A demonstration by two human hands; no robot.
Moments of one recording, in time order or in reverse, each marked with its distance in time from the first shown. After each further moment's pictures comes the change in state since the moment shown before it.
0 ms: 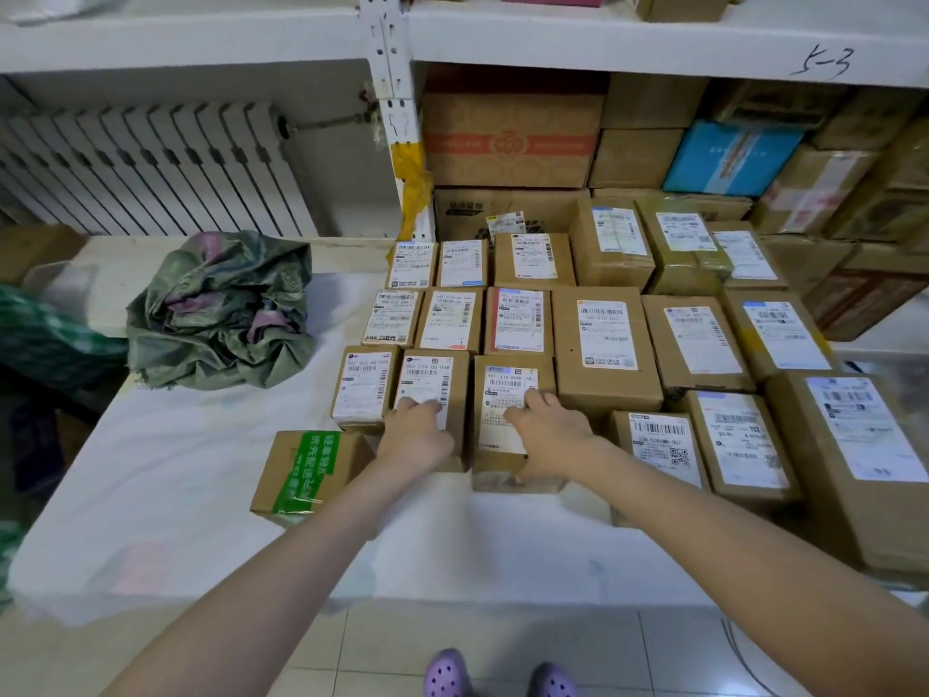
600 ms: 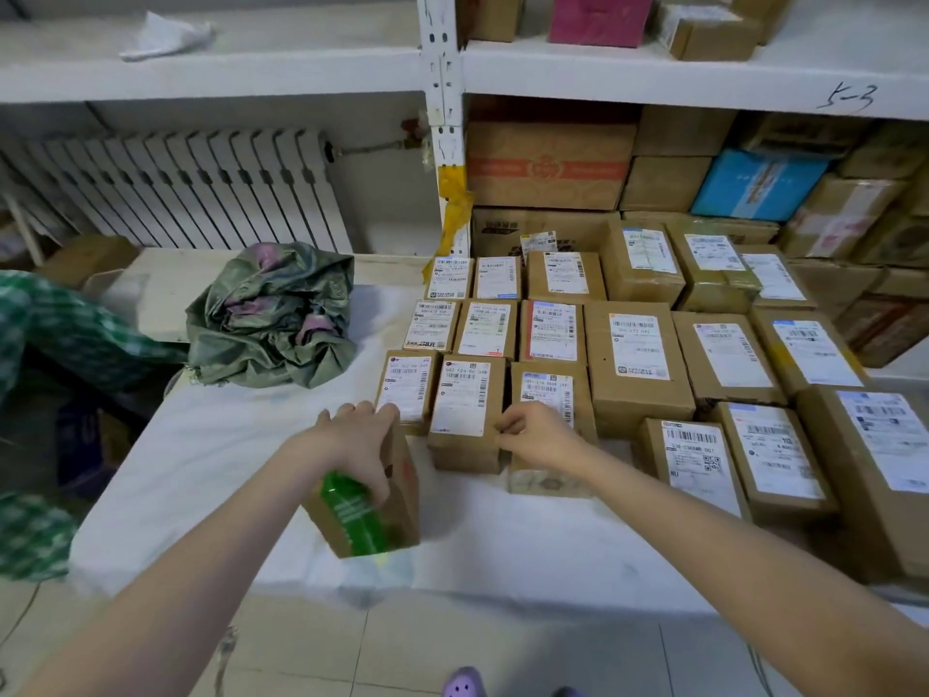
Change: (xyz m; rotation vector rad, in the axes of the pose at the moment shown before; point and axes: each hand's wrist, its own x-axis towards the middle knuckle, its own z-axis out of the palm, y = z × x) left_hand -0.046 -0.075 -0.097 0.573 -0.310 0.103; right_hand -0.002 -0.055 -0.010 0.849 0.101 -0.010
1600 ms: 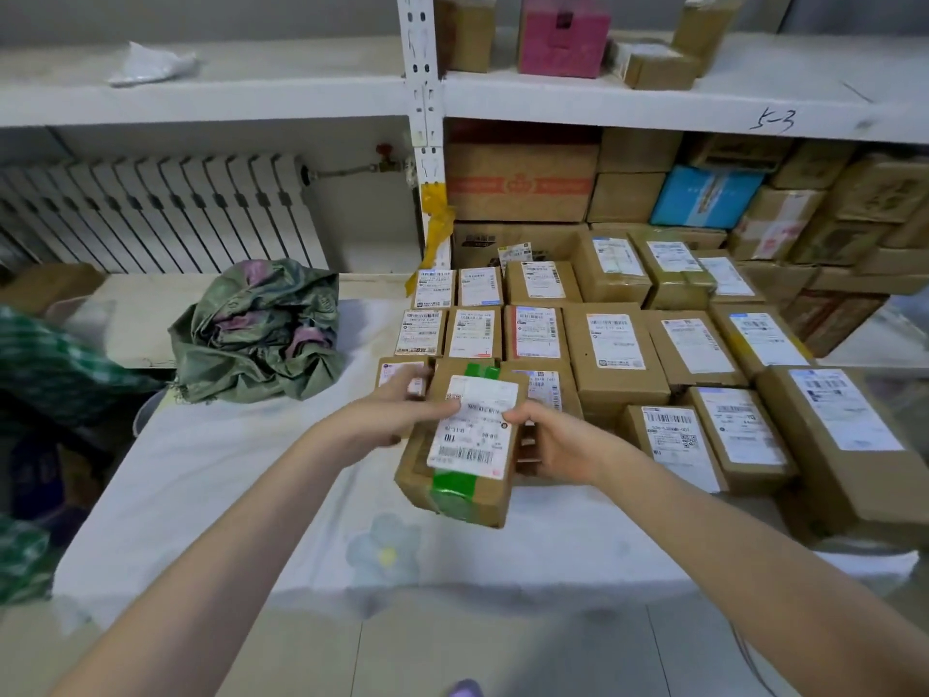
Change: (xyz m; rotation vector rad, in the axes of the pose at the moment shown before) left_hand -0.032 0.008 -0.013 -1.182 0.027 0.254; right_hand -0.044 -0.017 0.005 0.980 -0.200 0.290
